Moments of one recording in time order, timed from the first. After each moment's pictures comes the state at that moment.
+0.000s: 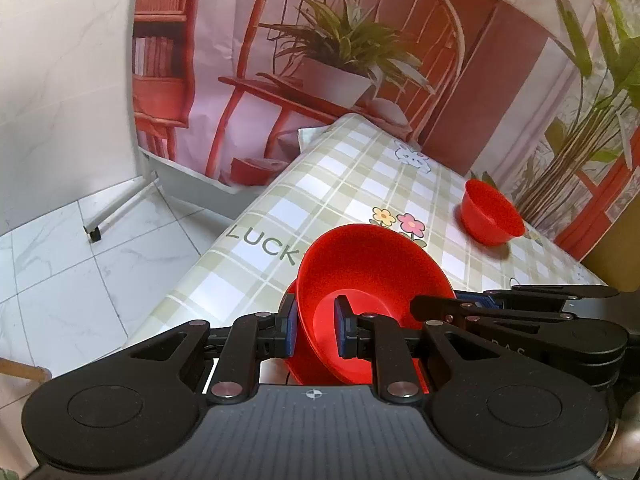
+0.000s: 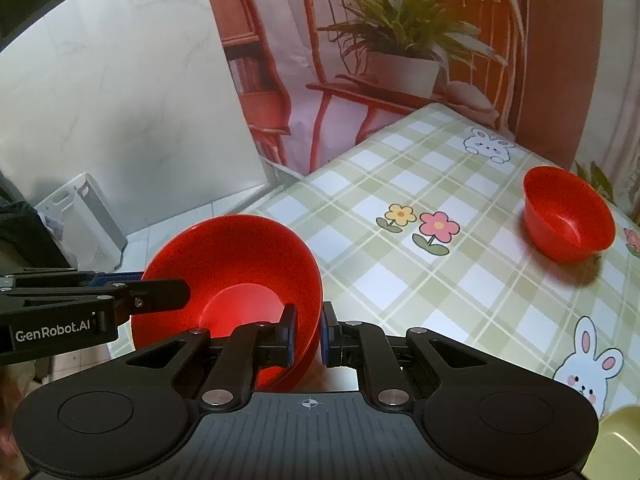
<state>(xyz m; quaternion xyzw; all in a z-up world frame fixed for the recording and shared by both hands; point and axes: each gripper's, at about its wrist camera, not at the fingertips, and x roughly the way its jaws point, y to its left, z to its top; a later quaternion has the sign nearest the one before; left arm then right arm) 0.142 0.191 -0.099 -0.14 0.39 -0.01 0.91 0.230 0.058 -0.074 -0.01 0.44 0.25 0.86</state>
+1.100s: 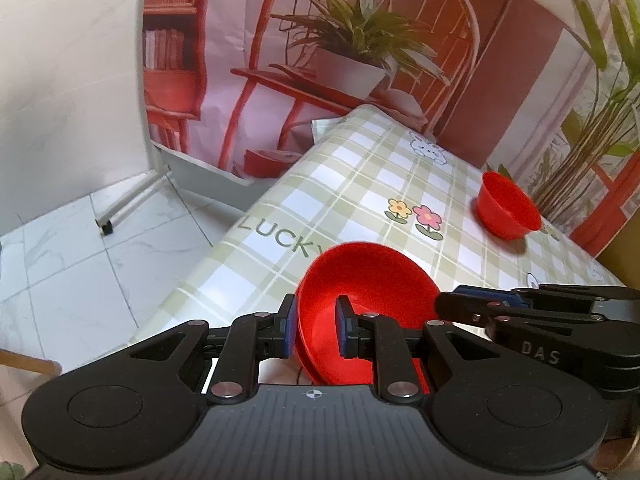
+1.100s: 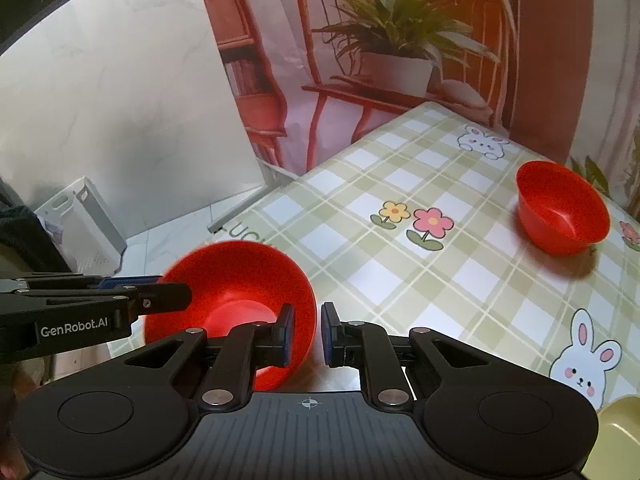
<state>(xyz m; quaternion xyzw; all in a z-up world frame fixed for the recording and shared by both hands) 0.146 0.188 -0.103 -0.13 0.40 0.02 0.91 0.227 0.048 -0.069 0.00 0.43 0.25 0.87</state>
